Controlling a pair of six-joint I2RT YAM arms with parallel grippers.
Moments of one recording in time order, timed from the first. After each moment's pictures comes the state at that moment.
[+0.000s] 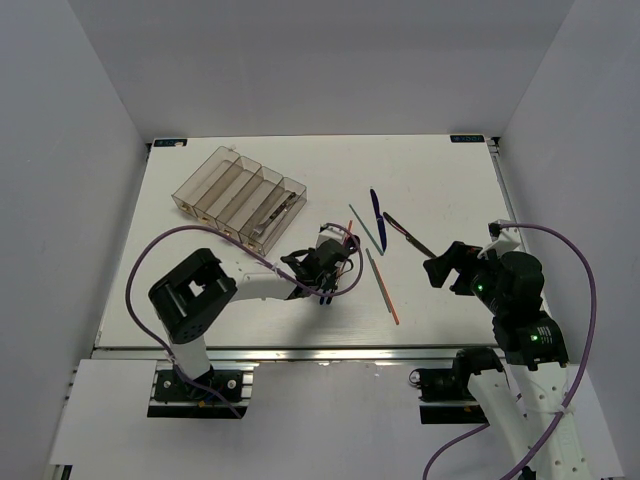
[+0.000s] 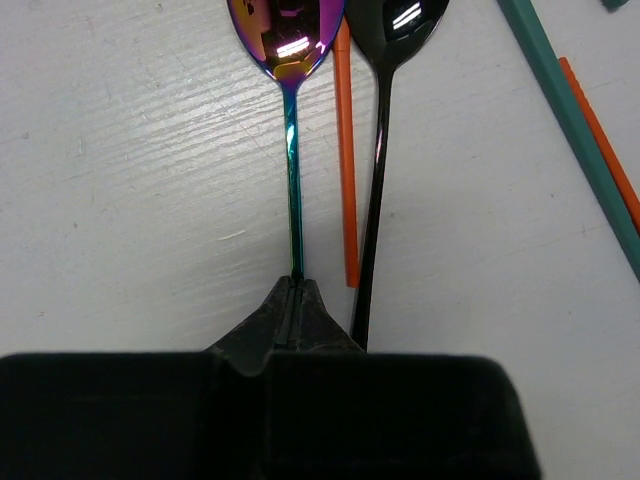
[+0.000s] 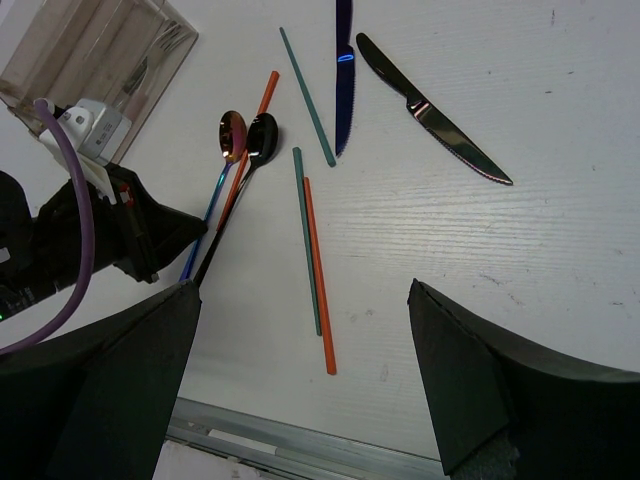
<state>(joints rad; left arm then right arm) -0.95 1.78 0.94 -0.04 -0.35 -0.52 0.16 0.44 0.71 -0.69 -0.19 0.36</state>
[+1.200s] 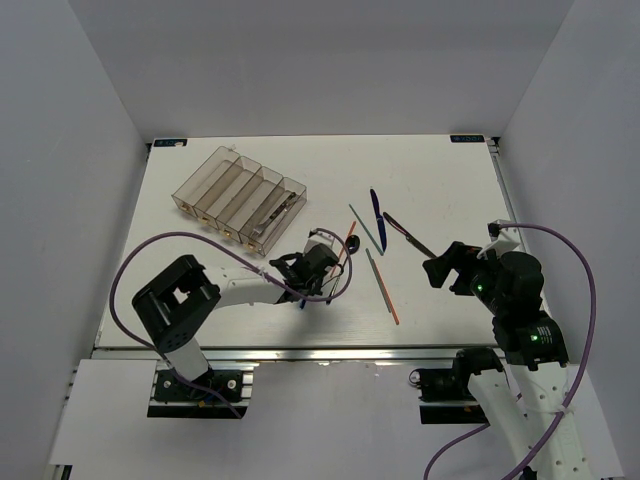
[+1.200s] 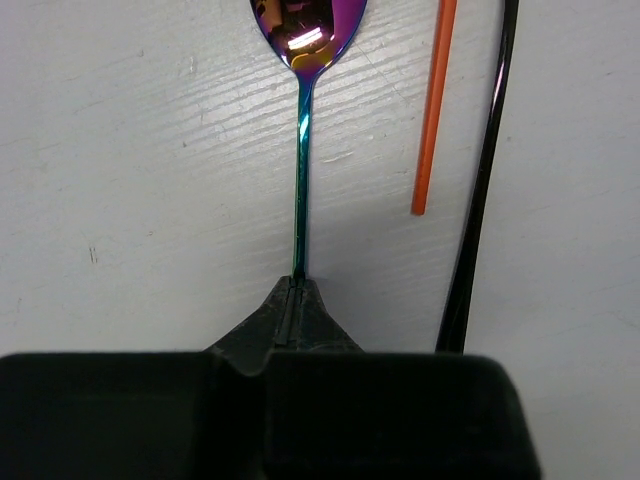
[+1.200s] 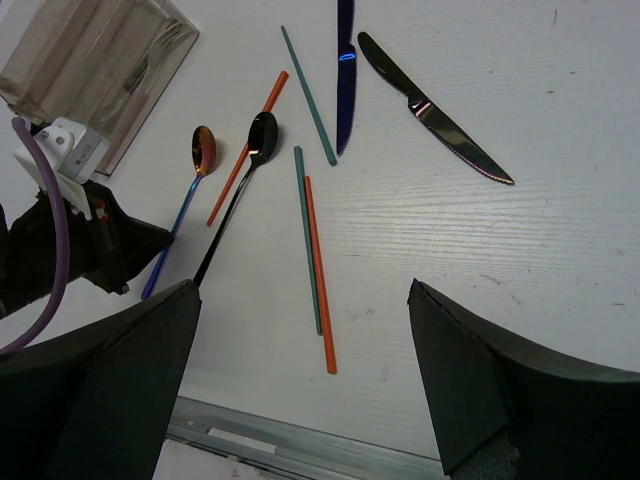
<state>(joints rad) -0.93 1.68 0.86 -0.14 -0.42 -0.47 0.17 0.44 0.71 -0.69 -0.19 0.36</state>
